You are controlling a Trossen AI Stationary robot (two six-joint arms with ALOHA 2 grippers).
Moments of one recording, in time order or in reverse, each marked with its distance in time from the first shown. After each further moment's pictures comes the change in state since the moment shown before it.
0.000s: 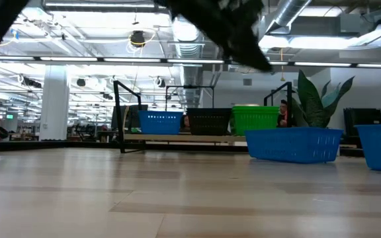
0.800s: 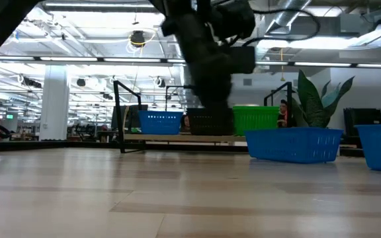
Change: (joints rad) left arm -0.074 0.122 0.003 -0.412 0.110 -0.181; right arm 0.089 0.000 0.001 -0.010 0.004 0.189
